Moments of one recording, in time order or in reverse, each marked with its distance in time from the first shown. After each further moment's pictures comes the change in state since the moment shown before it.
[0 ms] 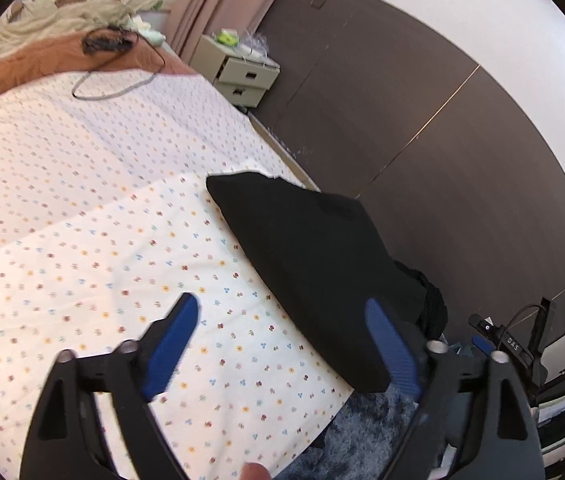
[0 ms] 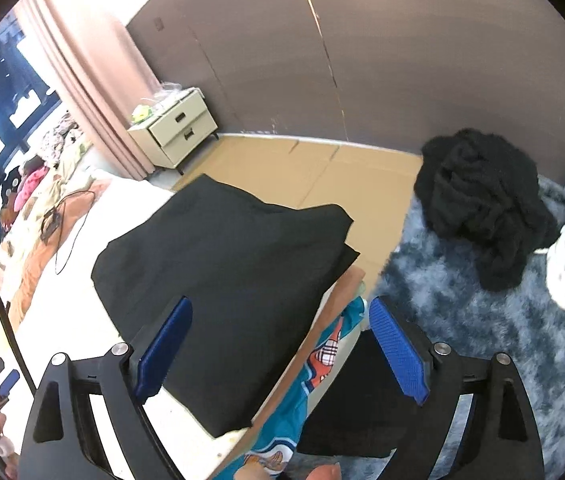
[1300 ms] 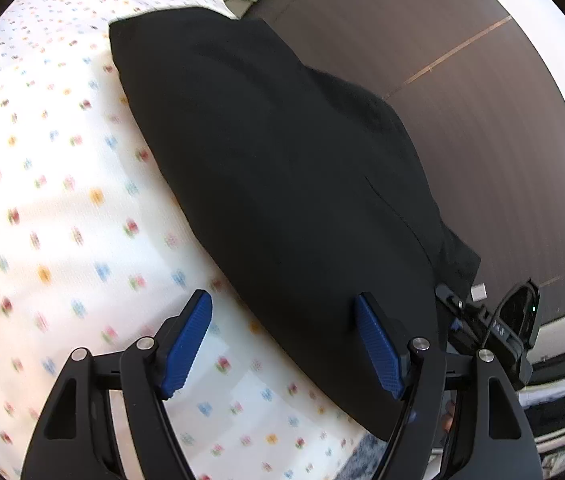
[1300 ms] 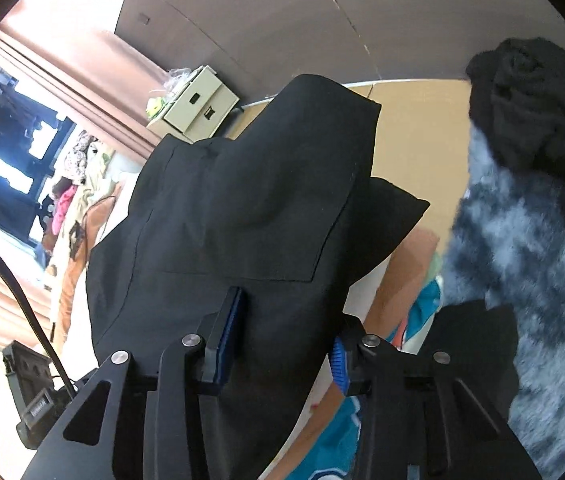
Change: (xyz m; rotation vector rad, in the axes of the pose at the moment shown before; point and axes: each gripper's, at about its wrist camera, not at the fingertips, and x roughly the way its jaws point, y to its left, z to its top) left arm 0.248 -0.010 -0.031 -0.064 0.281 -0.099; right arm 0.187 -0.076 0.016 0.188 0.139 0.251
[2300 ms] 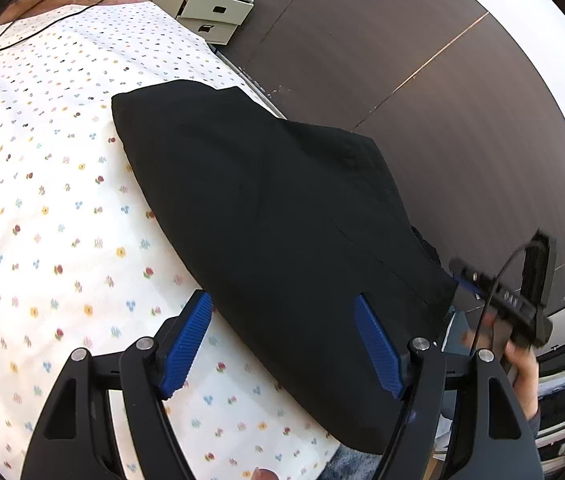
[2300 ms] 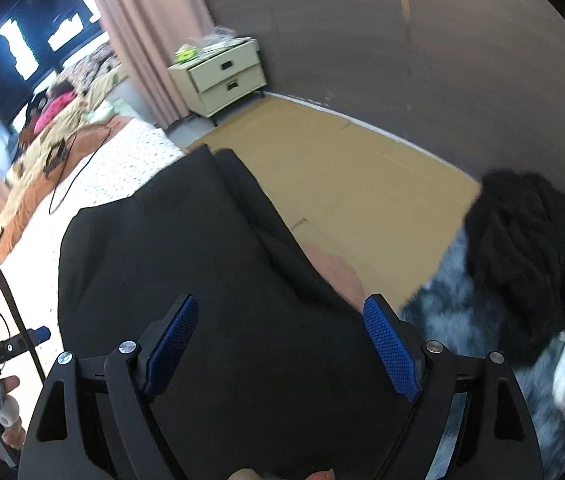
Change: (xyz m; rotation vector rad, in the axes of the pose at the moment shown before) left arm -0.040 -0.020 0.031 0.087 -0.046 0.024; right arm -0.009 0.064 0.017 -0.387 0.050 -0.177
